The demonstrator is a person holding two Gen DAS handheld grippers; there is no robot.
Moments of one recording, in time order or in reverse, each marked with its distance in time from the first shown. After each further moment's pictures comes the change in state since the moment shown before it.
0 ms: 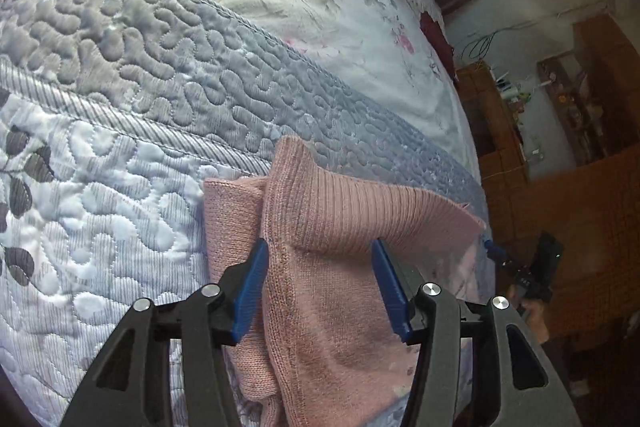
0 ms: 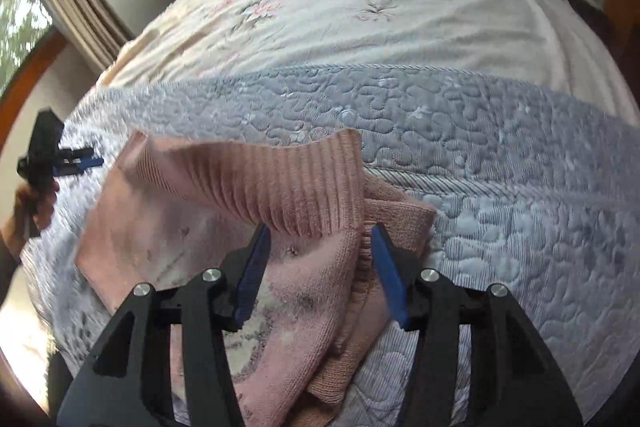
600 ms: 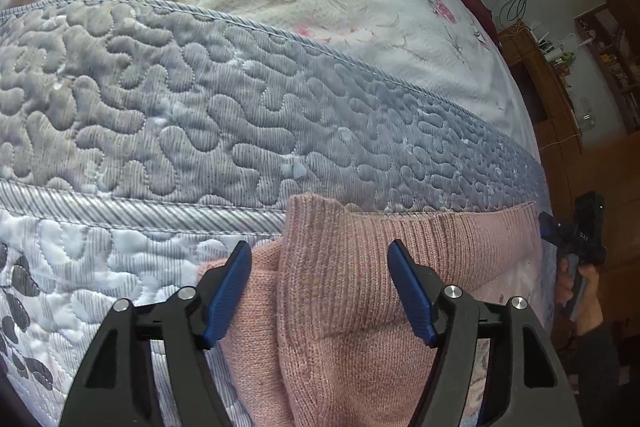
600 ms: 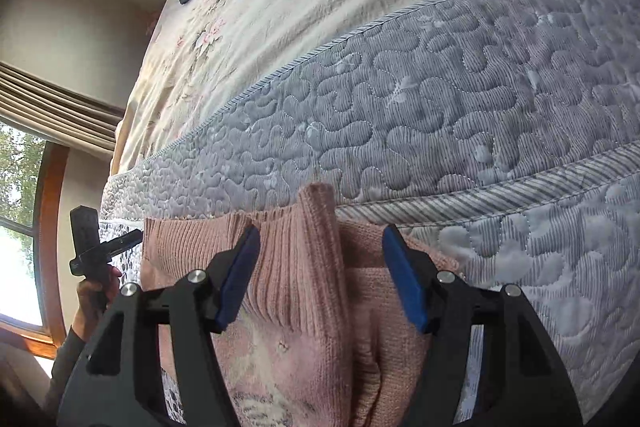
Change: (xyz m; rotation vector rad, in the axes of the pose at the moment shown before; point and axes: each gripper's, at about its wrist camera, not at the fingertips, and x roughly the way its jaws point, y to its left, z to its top) left arm 0.055 -0.005 0.046 0.062 0.055 0.165; right arm 0.063 -0.077 0.035 0.451 0.072 0.253
